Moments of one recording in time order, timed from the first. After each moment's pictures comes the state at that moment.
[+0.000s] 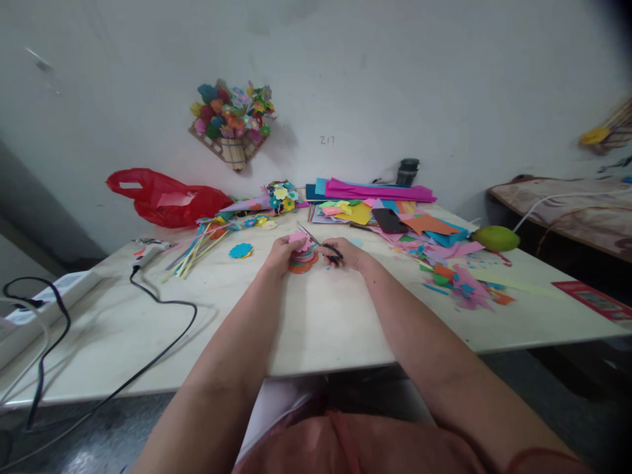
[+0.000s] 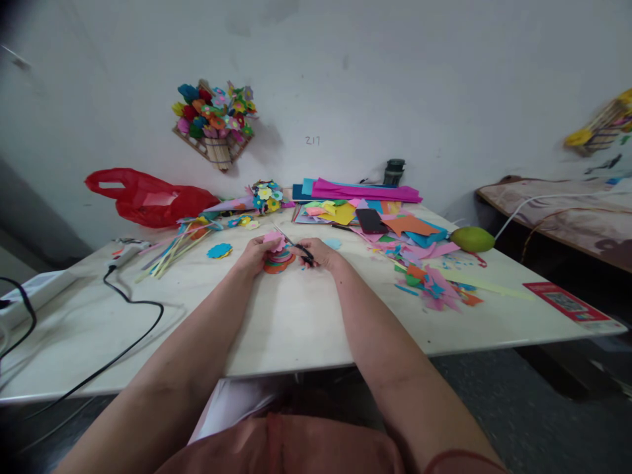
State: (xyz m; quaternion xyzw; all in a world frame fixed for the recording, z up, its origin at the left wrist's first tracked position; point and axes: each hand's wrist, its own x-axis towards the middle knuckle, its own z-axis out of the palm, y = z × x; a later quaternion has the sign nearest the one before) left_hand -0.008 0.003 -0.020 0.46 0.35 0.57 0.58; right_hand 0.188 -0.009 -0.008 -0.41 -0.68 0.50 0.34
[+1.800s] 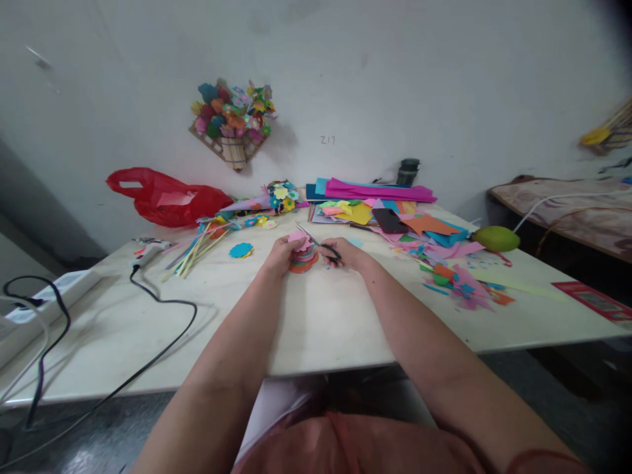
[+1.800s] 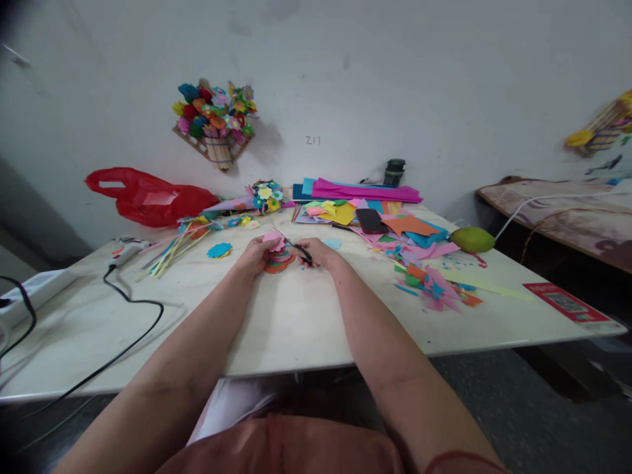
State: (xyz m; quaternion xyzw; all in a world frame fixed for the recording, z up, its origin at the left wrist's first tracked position) left_hand -0.004 -0.002 -0.013 0.43 0.35 0.57 0.61; right_hand 0.184 -0.008 -0.008 -0.42 -0.68 0.49 0.34
